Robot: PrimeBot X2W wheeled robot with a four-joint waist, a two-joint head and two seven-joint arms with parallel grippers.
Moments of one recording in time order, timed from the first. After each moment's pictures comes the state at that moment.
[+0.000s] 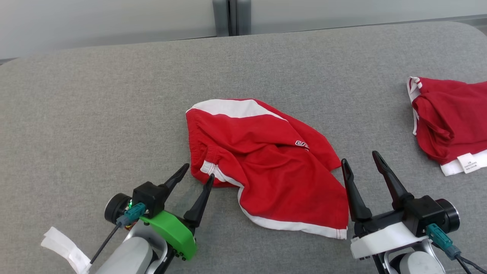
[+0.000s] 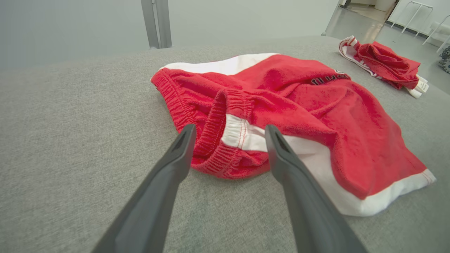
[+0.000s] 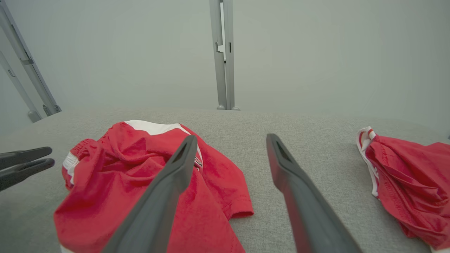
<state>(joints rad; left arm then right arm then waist) -0.35 0.29 -0.66 0.43 -0.53 -0.13 -0.26 0.01 -0.05 0.10 0.01 0.06 0.13 -0.26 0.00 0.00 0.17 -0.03</state>
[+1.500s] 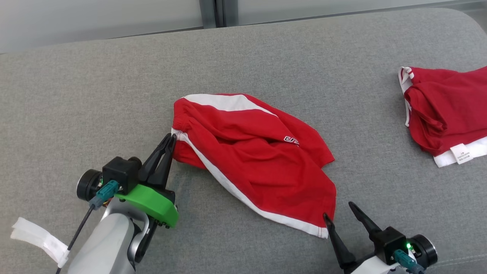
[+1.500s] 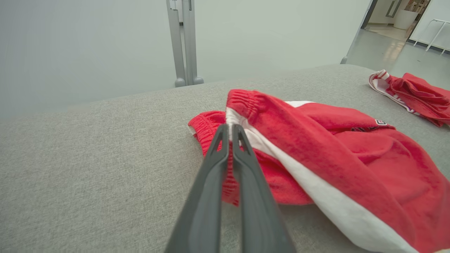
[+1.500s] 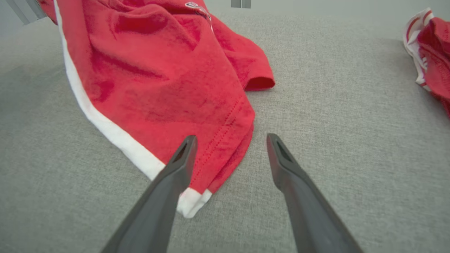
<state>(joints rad) -0.40 0.29 -0.51 0.40 -0.47 -0.09 -0.26 0.05 -0.12 0.23 0.23 0.05 0.13 -0.26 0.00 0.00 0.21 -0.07</state>
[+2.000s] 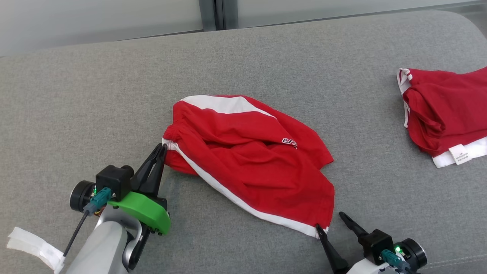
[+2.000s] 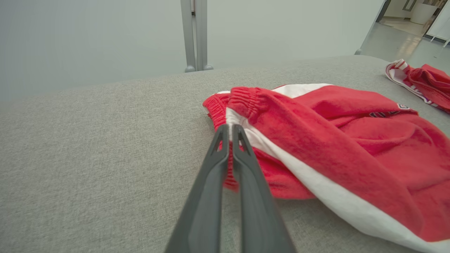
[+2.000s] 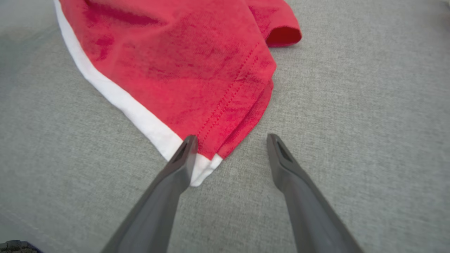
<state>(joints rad) -0.36 0.26 -0.42 0.46 -0.42 -0.12 -0.26 0.00 -0.14 0.30 0.39 0.09 0.13 -0.26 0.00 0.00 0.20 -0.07</state>
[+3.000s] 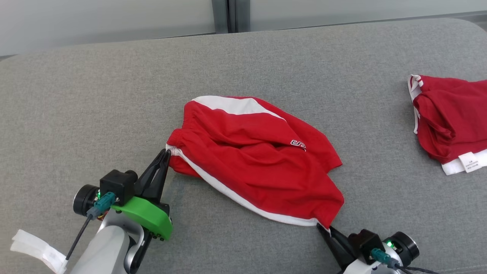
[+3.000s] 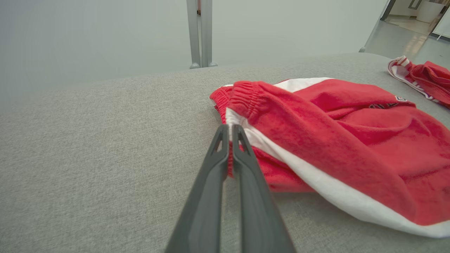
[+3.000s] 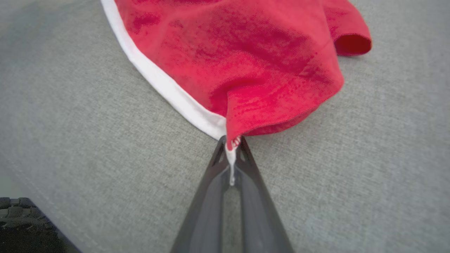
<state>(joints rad) -0.34 0.26 -0.44 0.46 -0.42 -0.13 -0.26 -0.07 -0.21 0.45 0.45 0.09 0.13 -0.27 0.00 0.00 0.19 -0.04</state>
